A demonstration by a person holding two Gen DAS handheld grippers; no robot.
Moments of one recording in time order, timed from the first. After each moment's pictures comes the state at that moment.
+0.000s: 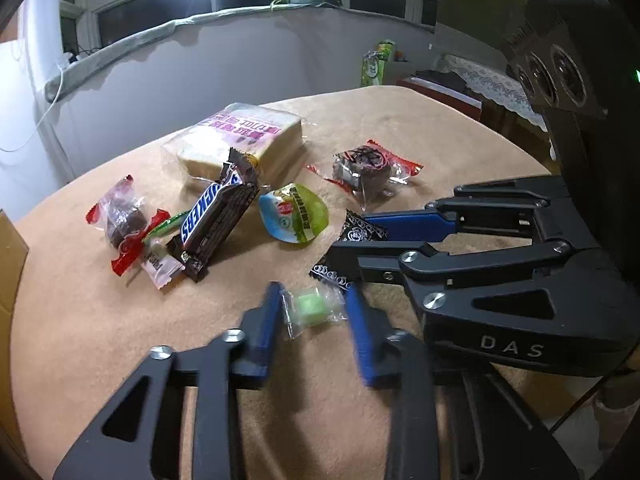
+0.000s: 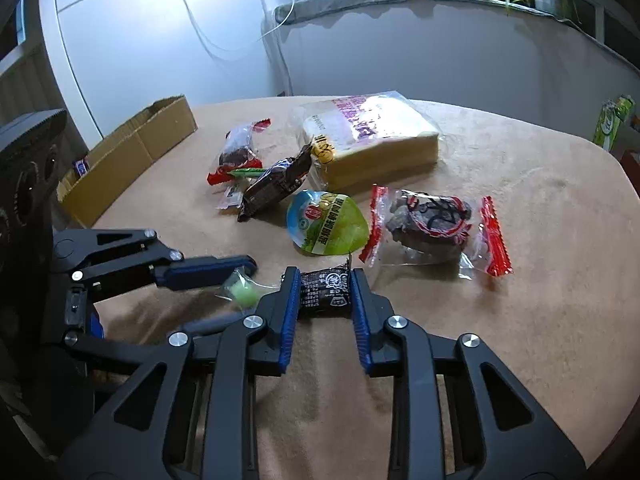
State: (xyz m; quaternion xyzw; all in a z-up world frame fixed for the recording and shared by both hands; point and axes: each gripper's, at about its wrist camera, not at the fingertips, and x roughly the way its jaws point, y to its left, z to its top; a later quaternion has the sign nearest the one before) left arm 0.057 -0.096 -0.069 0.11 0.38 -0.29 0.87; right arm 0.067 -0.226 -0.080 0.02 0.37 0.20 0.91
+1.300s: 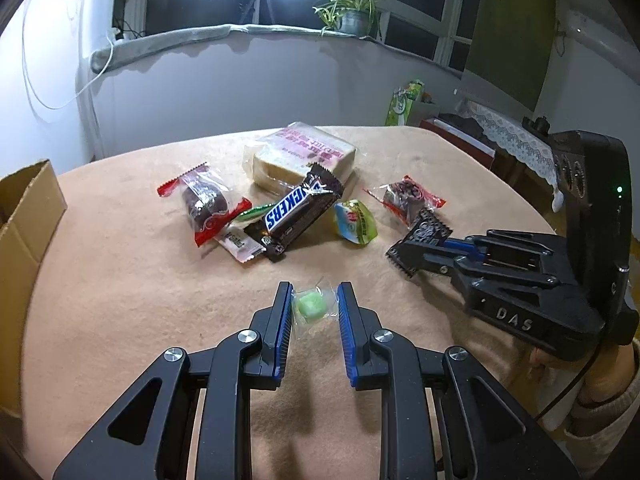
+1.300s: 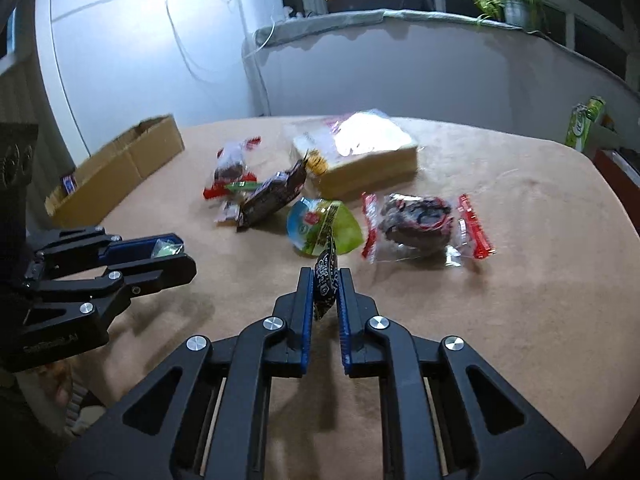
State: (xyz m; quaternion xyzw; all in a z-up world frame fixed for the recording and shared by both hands) left arm 0.051 -0.035 -0.052 0.03 0.36 -0.26 0.89; right arm 0.044 -0.221 -0.073 0.02 0.34 0.15 0.93
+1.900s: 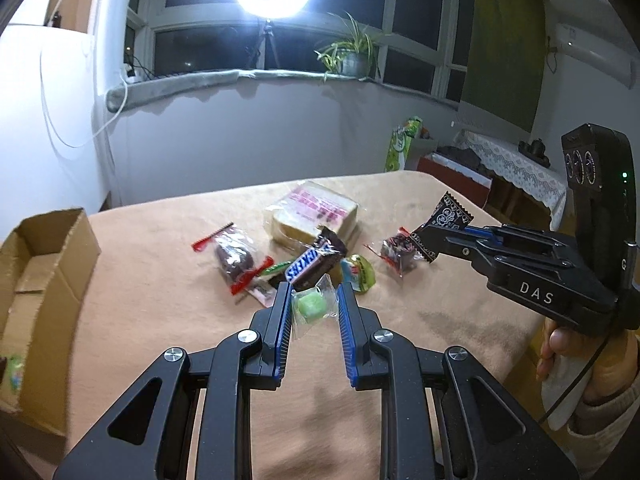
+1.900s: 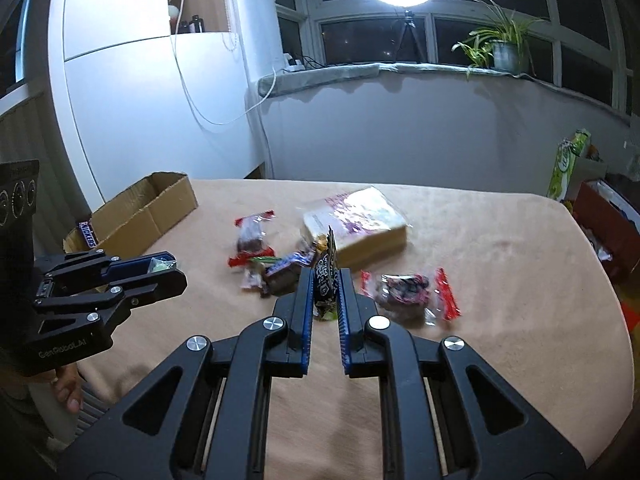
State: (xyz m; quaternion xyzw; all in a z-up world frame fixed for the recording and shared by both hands) left arm 0.034 -0.011 -0.005 0.02 0.30 -0.26 0.92; right arm 0.032 -0.207 -0.009 0.02 0.27 0.15 0.95
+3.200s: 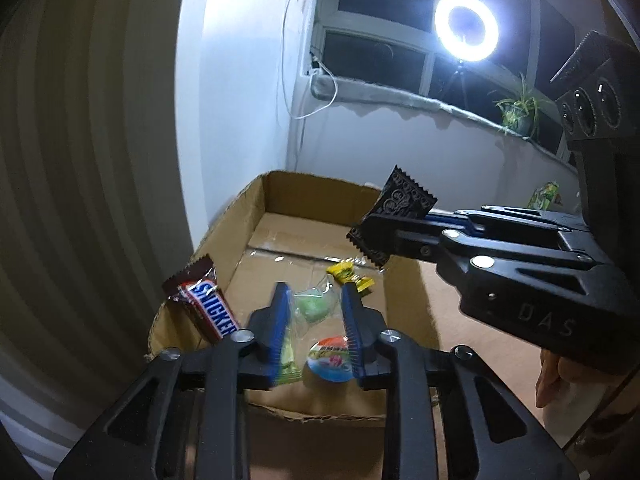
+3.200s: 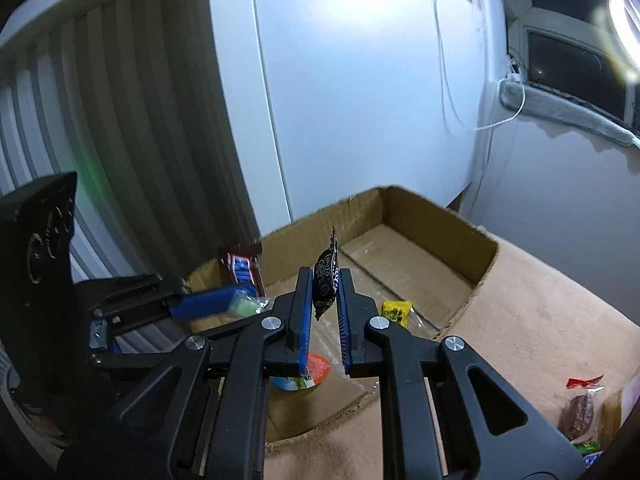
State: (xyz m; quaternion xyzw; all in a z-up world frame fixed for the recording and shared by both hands) left arm 0.049 0.232 -0.016 -0.05 0.30 -0.03 0.95; right arm 0.111 0.141 0.001 -0.09 0.27 0.39 0.87
